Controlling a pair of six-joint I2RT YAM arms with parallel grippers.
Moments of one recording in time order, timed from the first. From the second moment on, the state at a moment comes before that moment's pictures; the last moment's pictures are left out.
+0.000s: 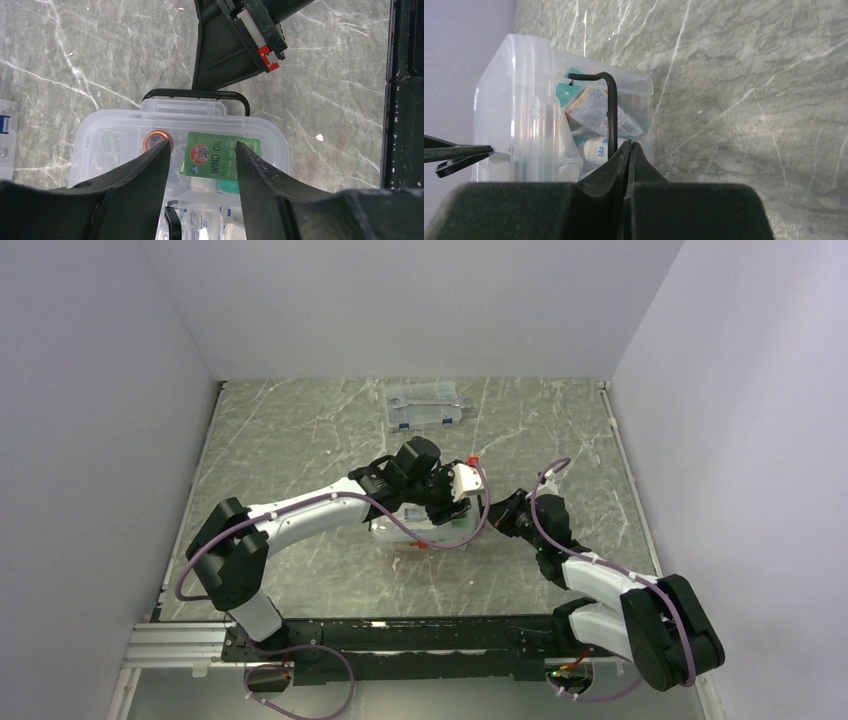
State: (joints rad) left arm -0.90 1.64 1.21 -0.16 0.37 0.42; right arm 0.34 1.13 0.22 0.52 -0.17 0.86
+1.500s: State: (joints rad) left arm -0.91 1.67 1.24 -0.19 0.37 0.40; right arm 0.32 0.97 0.22 0.54 -0.28 0.77
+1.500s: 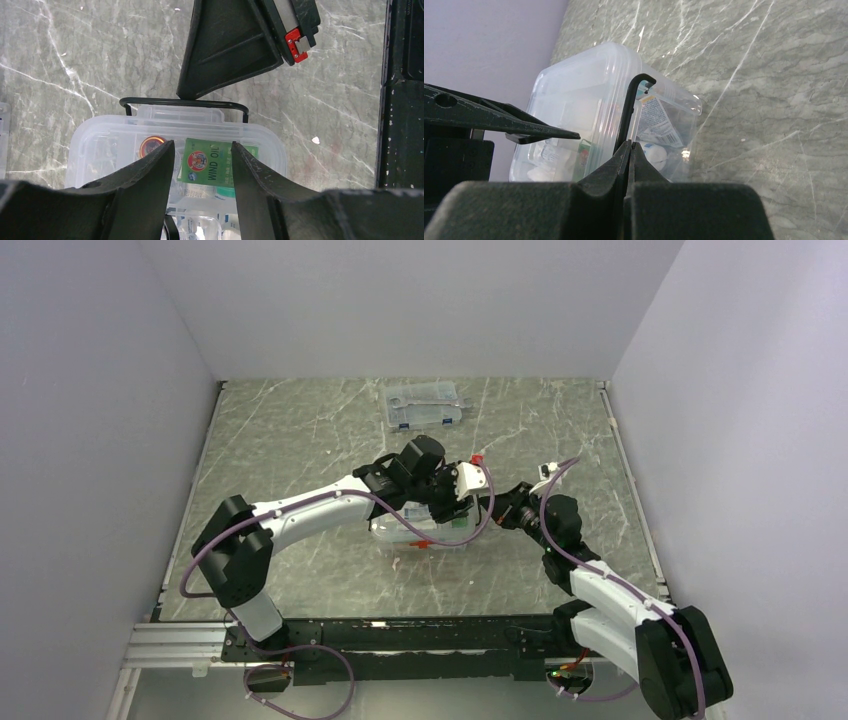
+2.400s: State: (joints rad) left arm -0.91 1.69 1.26 -0.19 0.37 0.40; right arm 0.32 0.95 0.23 0.53 -0.30 0.74
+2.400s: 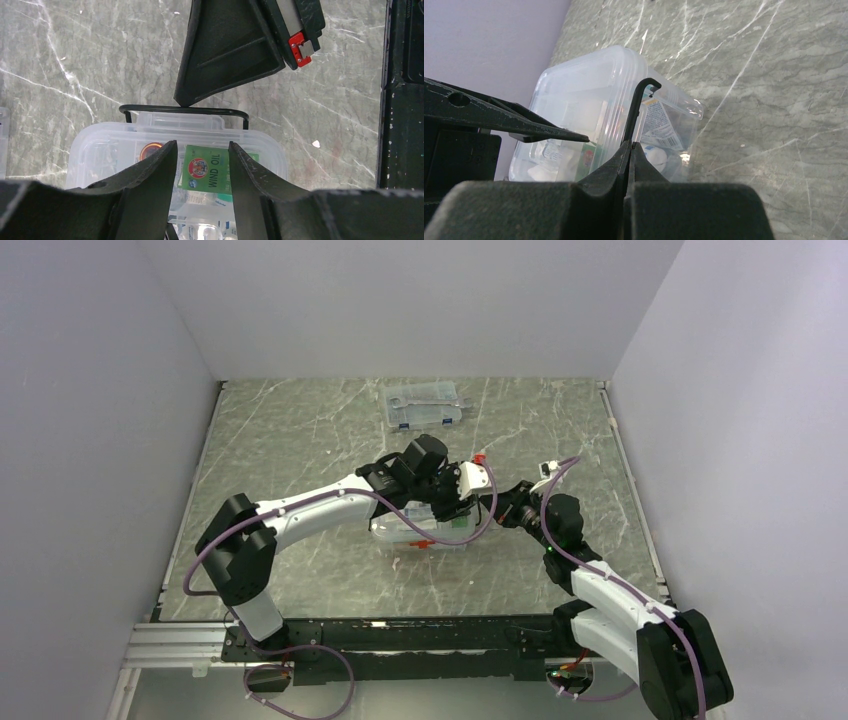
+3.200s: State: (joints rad) left arm -0.91 1.71 1.28 -0.18 0.37 0.40; right arm 0.36 0.96 0.27 0.57 -0.36 0.72
